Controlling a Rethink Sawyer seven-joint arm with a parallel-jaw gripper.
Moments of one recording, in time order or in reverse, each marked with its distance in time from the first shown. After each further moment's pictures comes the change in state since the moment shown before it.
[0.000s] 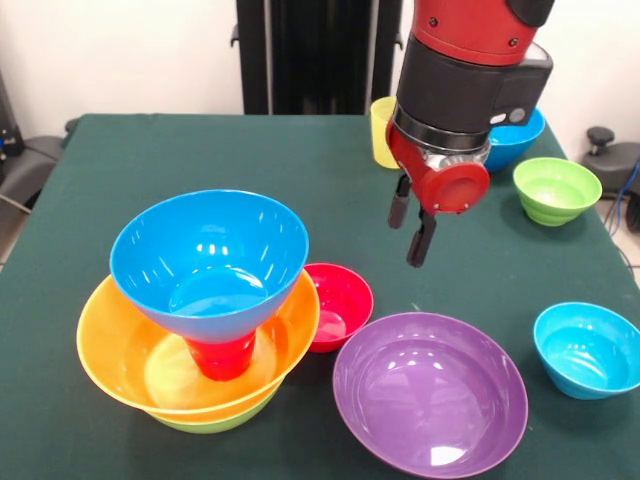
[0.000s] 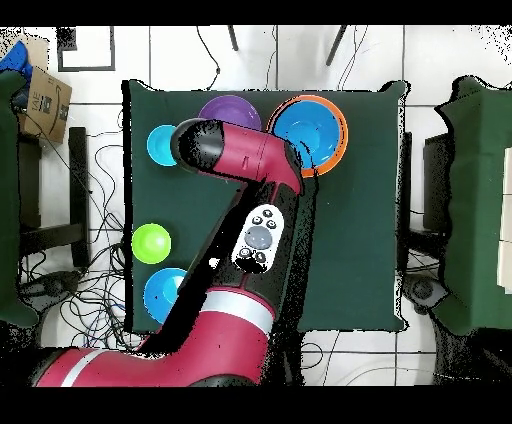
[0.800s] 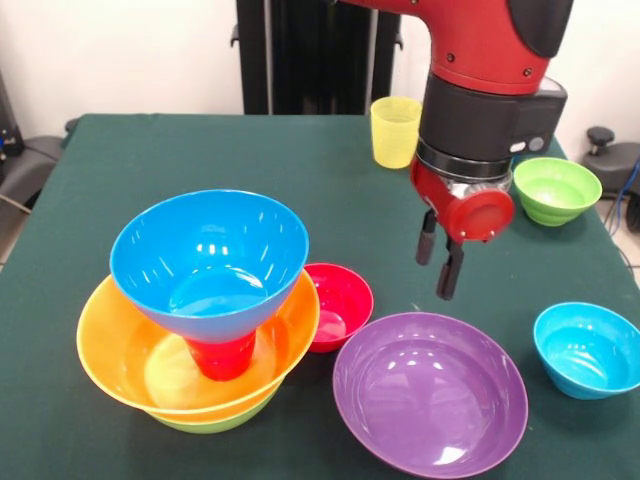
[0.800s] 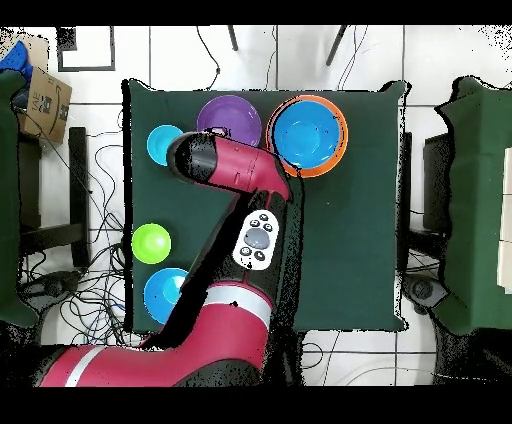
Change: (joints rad) arm -0.004 0.002 0.078 0.083 0.044 -0.200 0.000
